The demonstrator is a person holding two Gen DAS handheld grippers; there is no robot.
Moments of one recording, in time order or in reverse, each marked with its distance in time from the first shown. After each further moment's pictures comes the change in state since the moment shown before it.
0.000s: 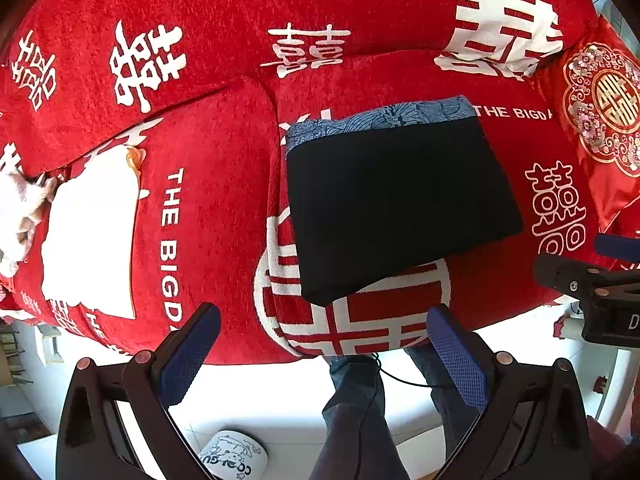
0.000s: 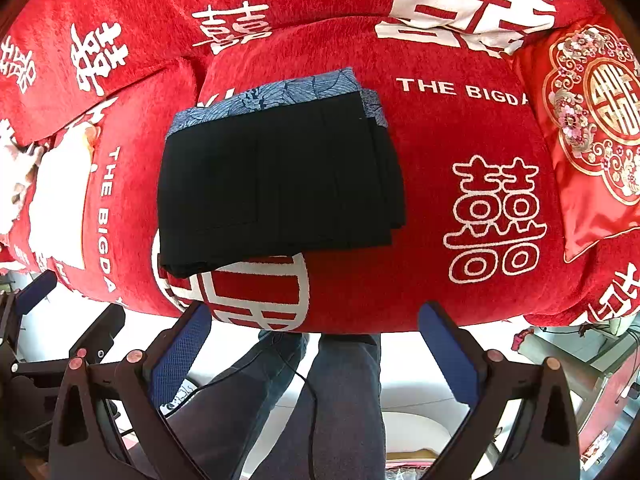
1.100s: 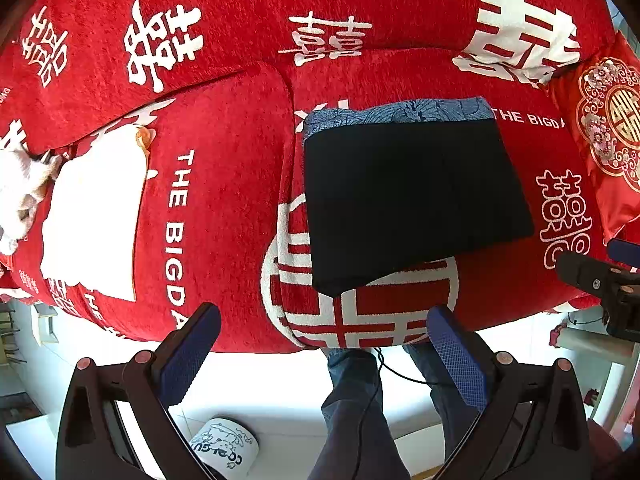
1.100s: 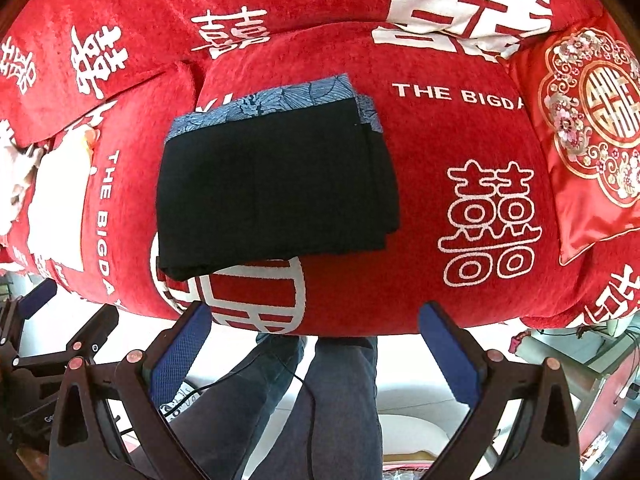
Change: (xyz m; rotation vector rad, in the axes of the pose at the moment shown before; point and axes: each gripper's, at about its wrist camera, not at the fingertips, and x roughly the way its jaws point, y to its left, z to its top) left arm 0.006 0.019 -0.004 -0.047 0.028 0.006; right arm -0.006 -0.001 0.001 -0.003 -0.015 -0.009
